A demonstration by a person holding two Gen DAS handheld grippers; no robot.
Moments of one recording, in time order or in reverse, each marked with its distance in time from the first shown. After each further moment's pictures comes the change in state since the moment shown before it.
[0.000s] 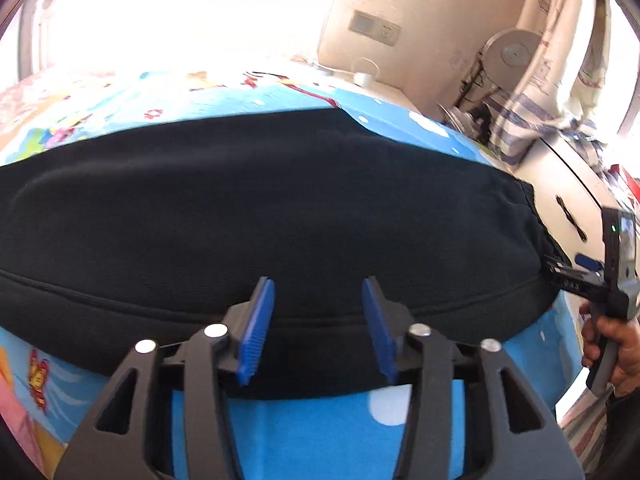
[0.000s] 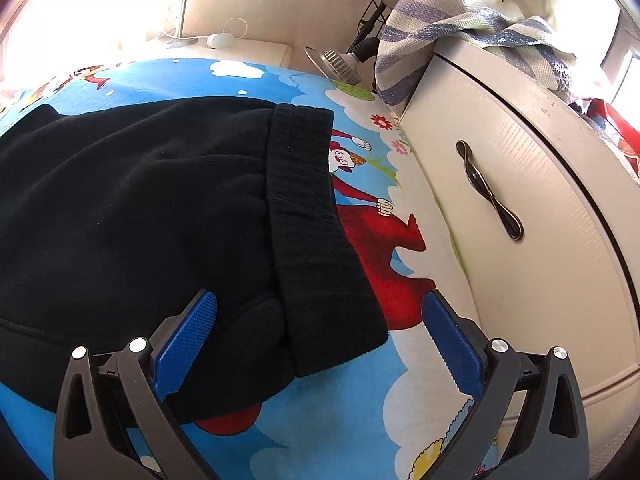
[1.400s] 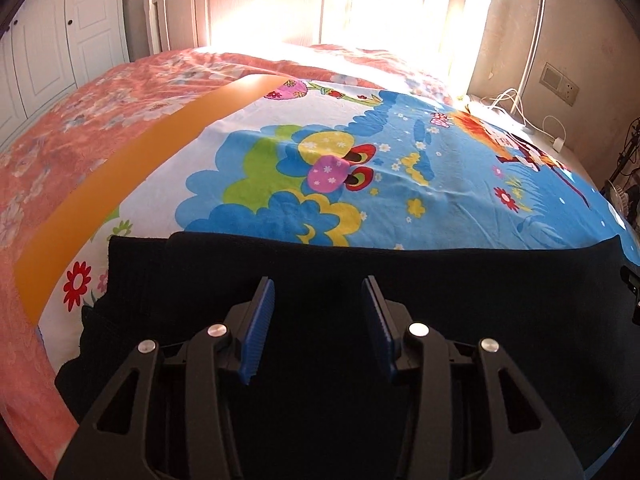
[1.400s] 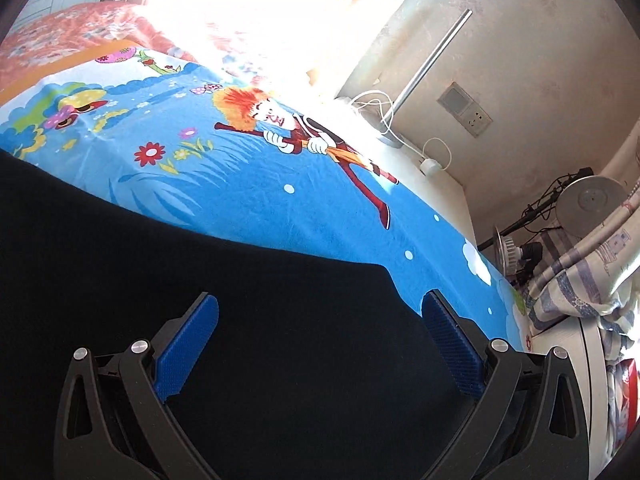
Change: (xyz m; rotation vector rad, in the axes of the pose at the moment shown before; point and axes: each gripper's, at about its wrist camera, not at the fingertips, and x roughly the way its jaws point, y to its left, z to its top) left arm -0.014 0.313 0.094 -0.131 -0.008 0.368; right arm -0.105 0.344 0.118 -0.428 -0.221 0.144
